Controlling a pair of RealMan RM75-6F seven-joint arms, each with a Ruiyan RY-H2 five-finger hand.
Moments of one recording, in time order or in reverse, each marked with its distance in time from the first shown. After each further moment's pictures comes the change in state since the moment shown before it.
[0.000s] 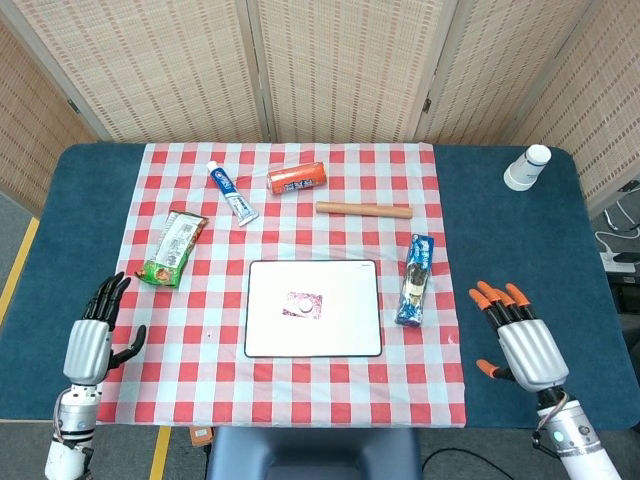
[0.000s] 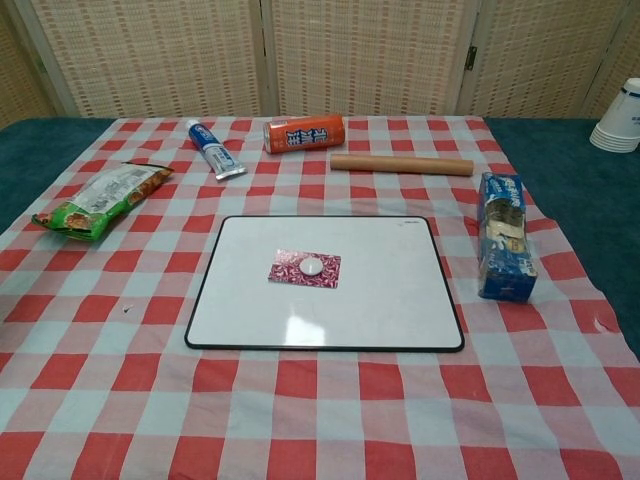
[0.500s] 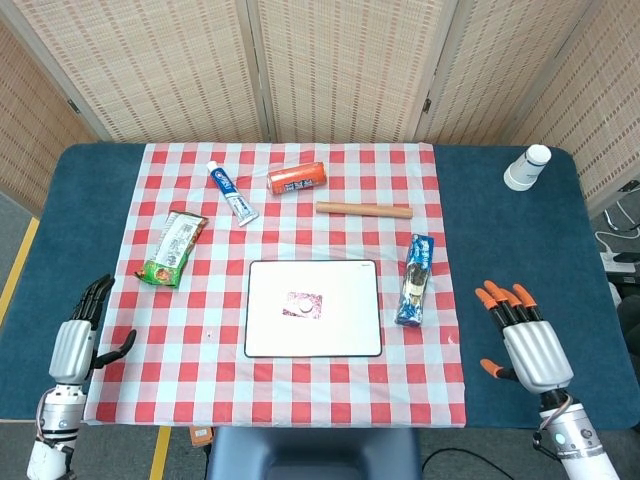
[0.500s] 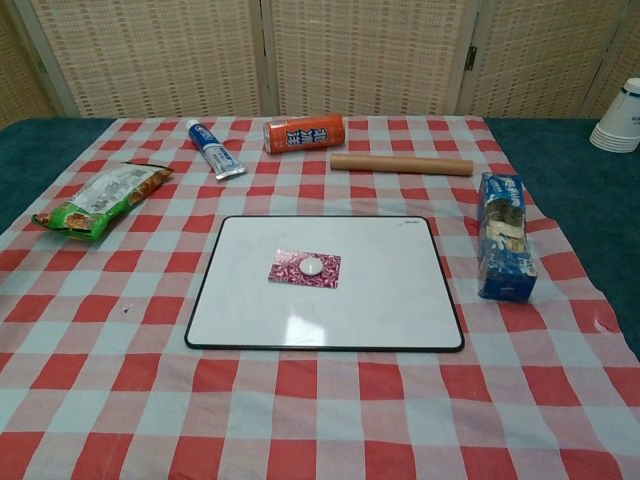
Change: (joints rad) left arm 0.049 0.040 -0.067 0.036 0.037 -0.106 -0.160; right arm -0.017 -0.013 0.005 0.004 0.018 0.014 -0.021
